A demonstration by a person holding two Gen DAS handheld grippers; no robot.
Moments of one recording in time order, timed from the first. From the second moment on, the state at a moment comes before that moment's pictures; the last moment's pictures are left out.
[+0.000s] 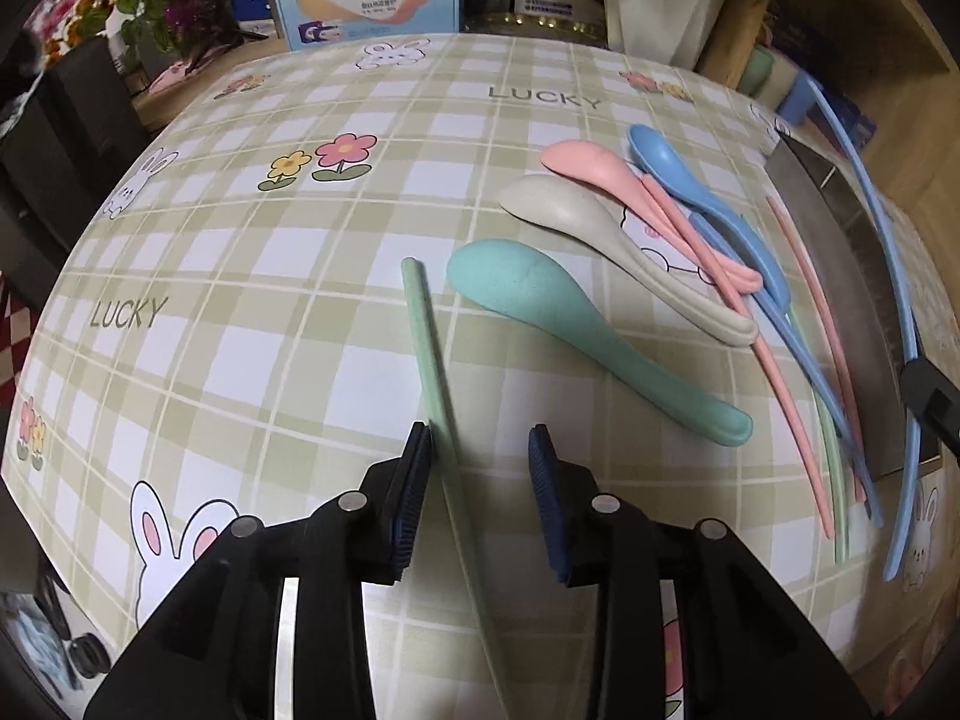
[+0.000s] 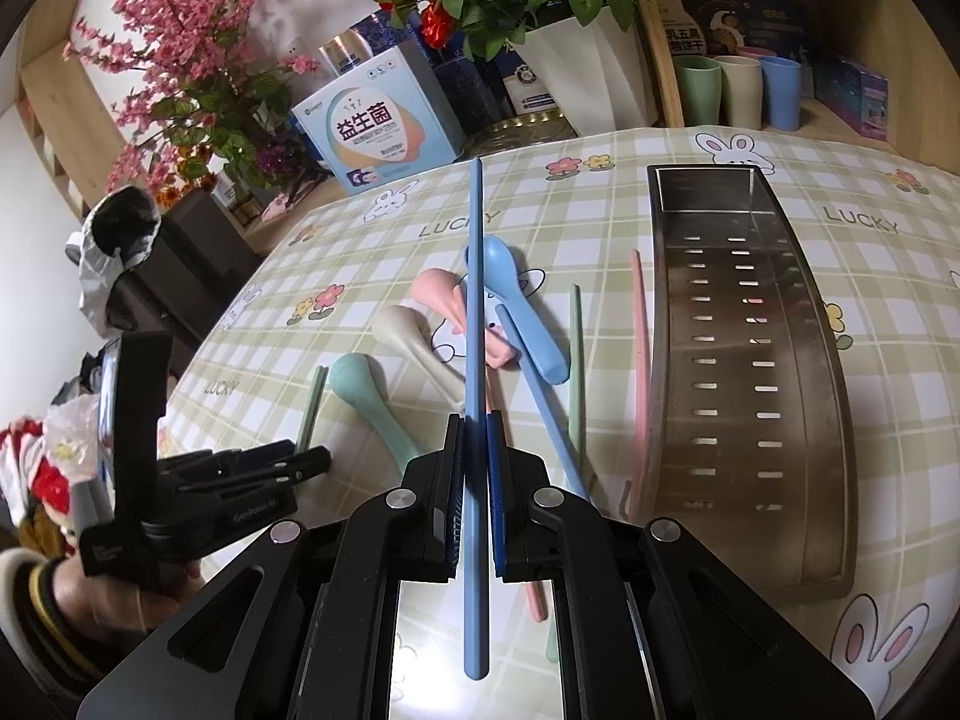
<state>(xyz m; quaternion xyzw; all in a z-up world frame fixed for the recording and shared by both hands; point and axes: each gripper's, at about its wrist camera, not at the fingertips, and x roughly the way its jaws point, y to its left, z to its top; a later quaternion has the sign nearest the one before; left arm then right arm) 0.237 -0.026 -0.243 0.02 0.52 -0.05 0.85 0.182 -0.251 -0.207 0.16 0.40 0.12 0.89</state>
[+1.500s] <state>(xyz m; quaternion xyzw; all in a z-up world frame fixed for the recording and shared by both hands) 0.216 -0.027 -0.193 -0.06 0.42 -0.11 0.90 0.205 -0.339 -0.202 0.16 0.39 -0.01 0.91</state>
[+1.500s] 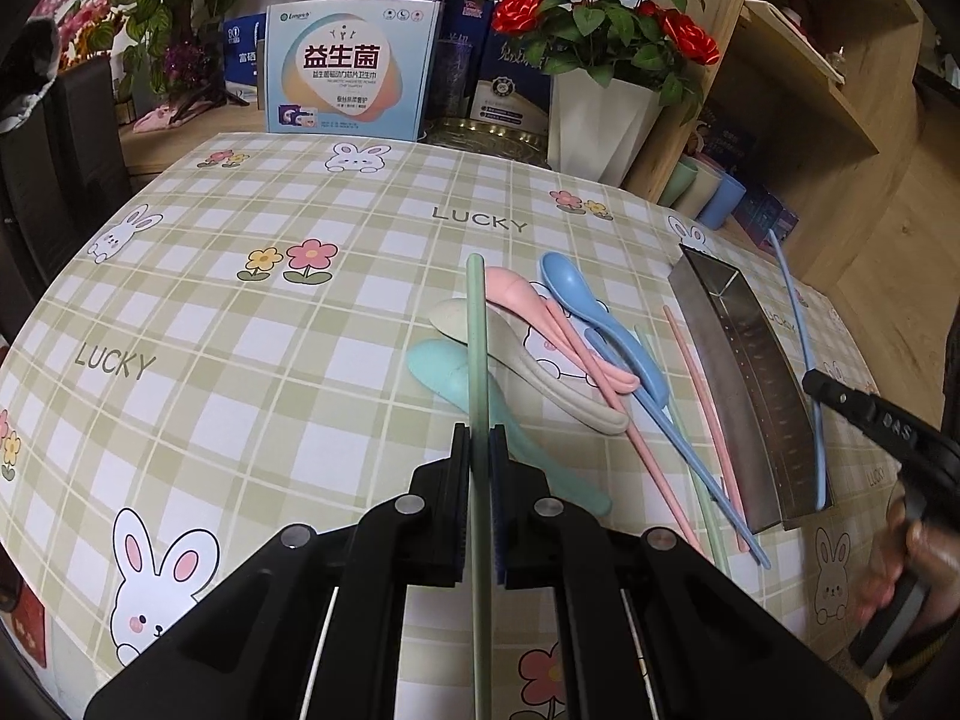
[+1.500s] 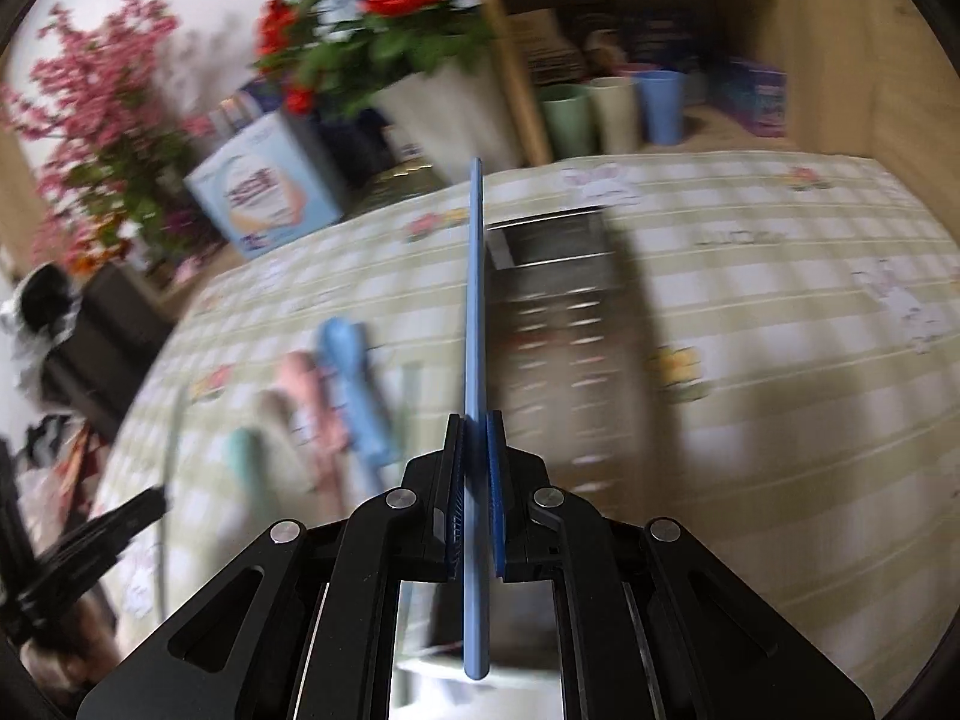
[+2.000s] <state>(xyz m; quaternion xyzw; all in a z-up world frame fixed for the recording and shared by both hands) 0.220 -0.023 -0.201 -0.07 0.43 -0.12 0.89 0.235 -0.344 -0.232 0.11 0.46 -0.06 0.88</state>
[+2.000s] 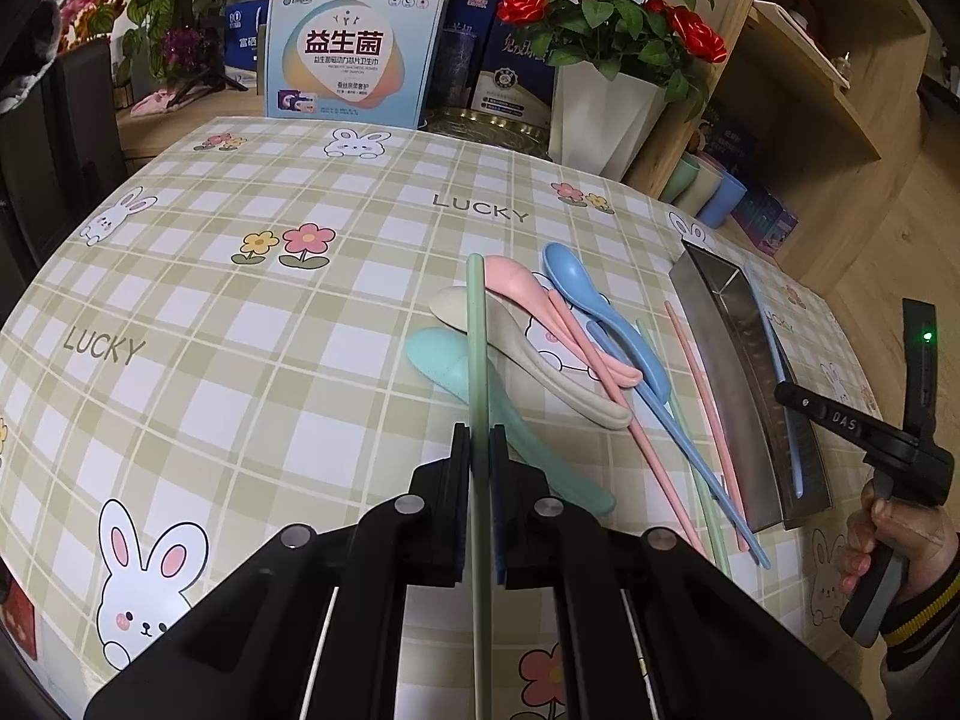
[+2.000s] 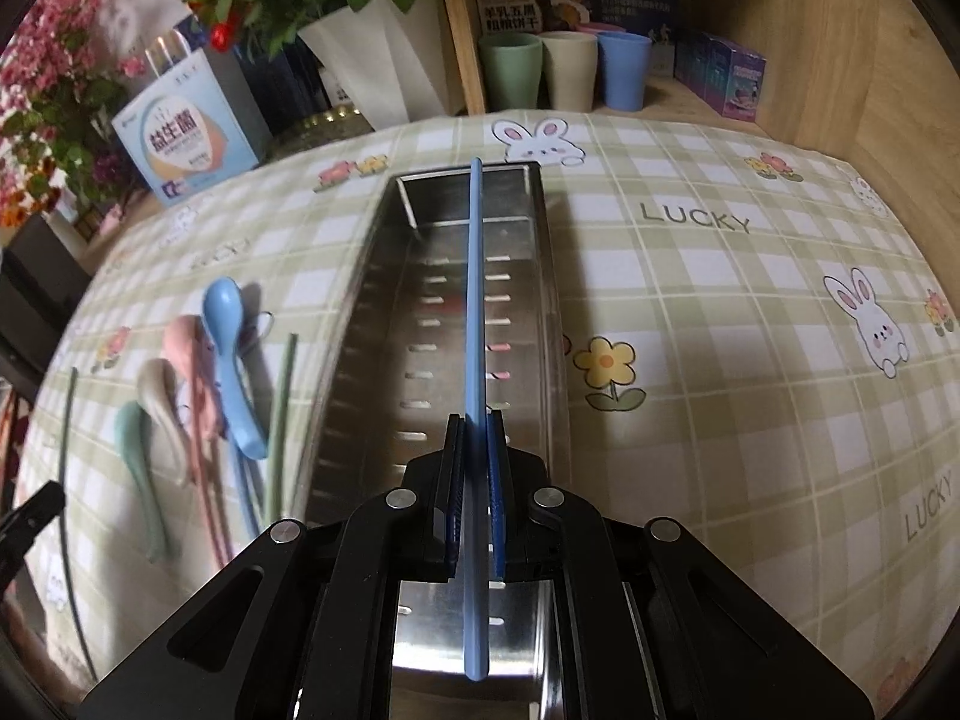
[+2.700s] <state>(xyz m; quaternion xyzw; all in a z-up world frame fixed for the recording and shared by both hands) 0.219 -0.022 -0.208 -0.09 0.44 -0.13 0.88 0.234 -0.337 -0.237 0.10 0.46 -0.08 0.88</state>
